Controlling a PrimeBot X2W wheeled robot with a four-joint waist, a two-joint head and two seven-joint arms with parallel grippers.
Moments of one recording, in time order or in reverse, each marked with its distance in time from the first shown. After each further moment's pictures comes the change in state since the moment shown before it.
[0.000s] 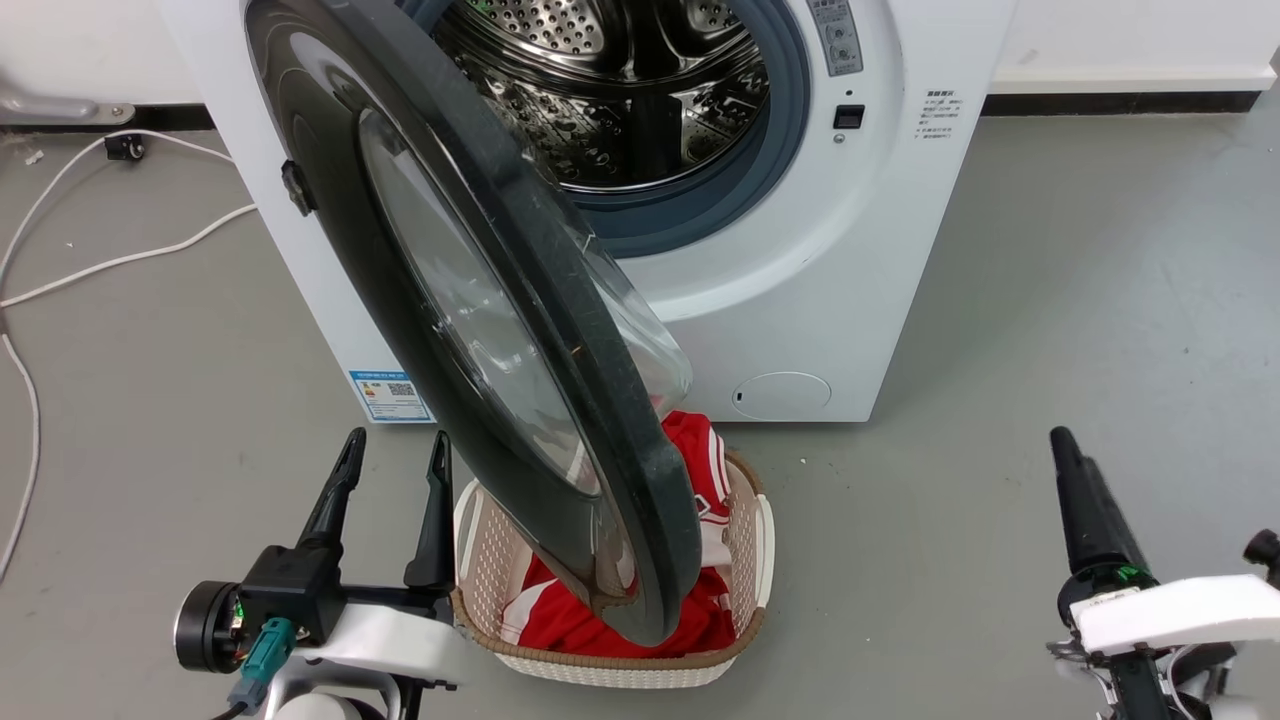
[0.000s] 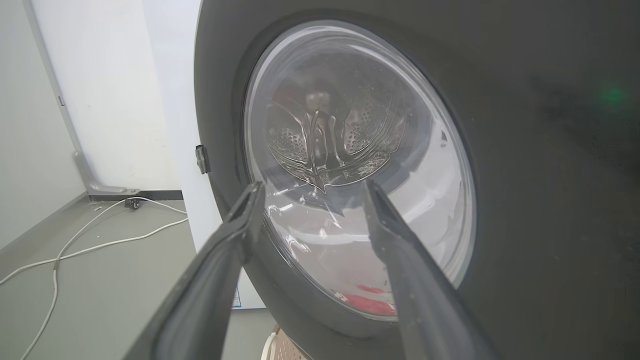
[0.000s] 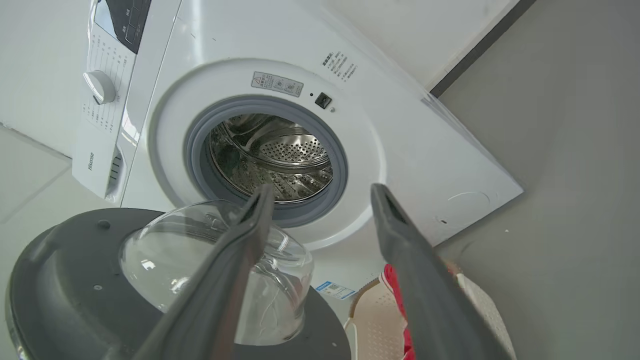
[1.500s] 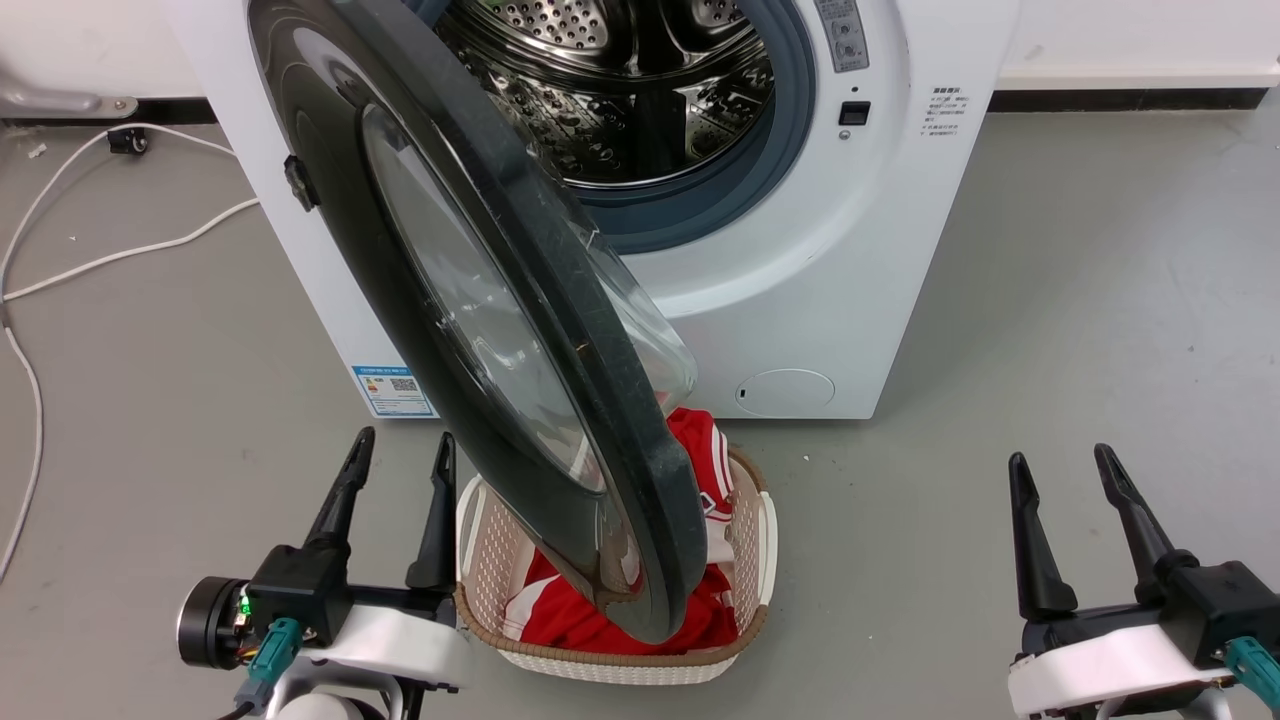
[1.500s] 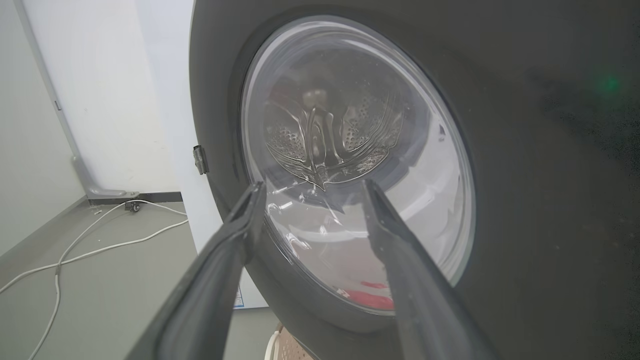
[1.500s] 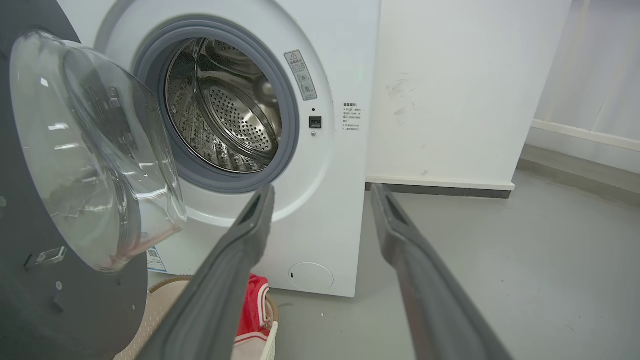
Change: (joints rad) left arm 0.000 0.002 0.002 -0.002 0.024 -0.012 0.000; right arm 0.073 0.021 0.007 -0.087 -1.014 0.000 -0.244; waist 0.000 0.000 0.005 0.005
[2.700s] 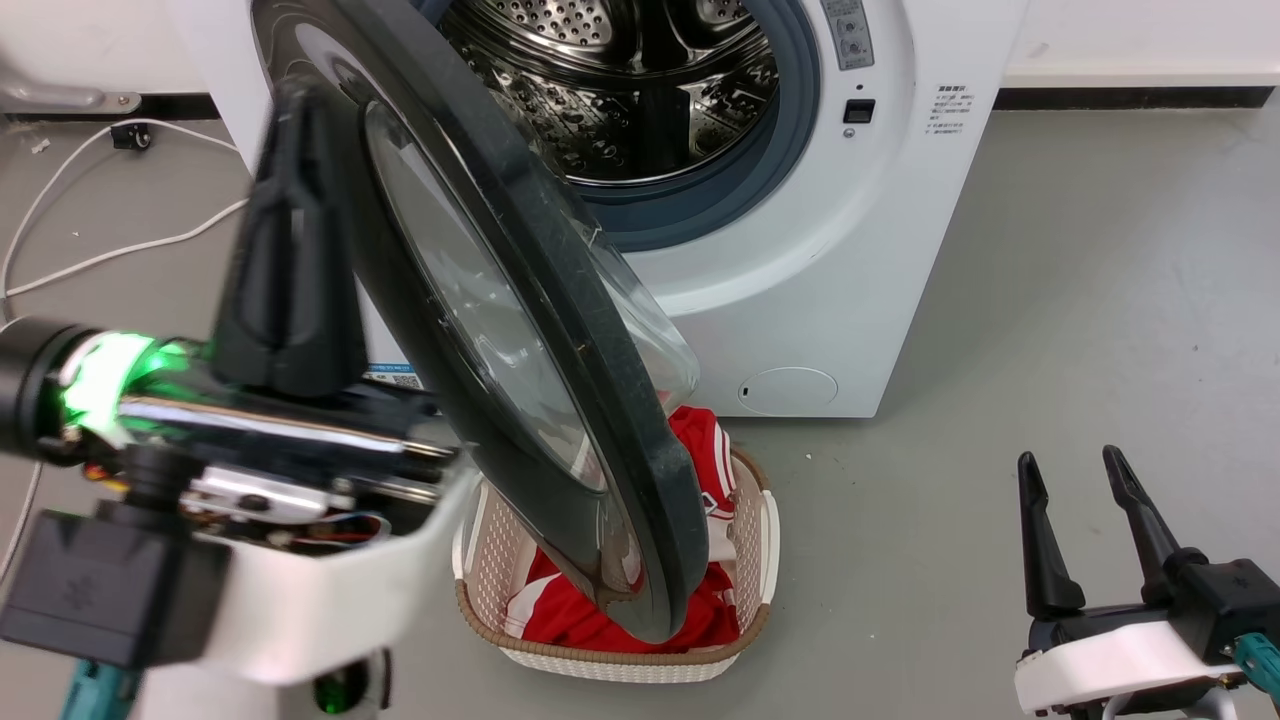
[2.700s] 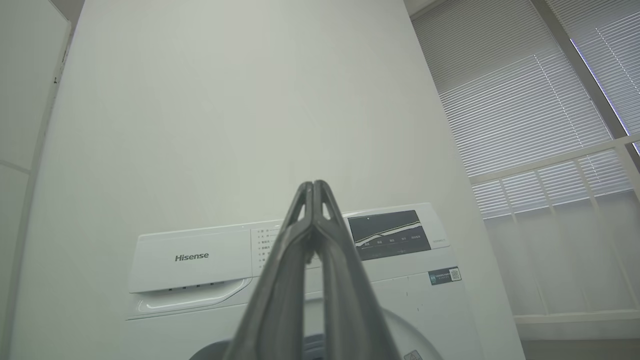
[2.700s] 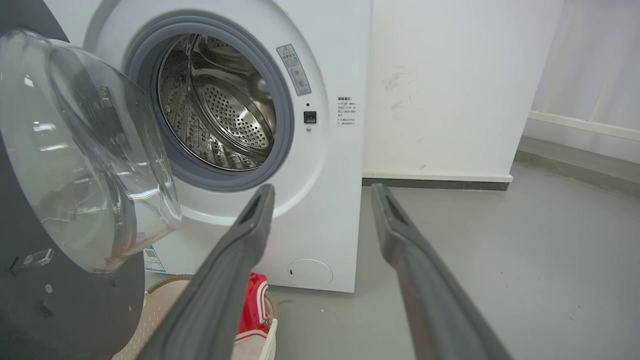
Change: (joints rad) left arm -0.254 0.020 -0.062 -0.554 0.023 0.002 0.039; right arm -0.008 0.000 -0.013 0.017 0.018 0.000 0.001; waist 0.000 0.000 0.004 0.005
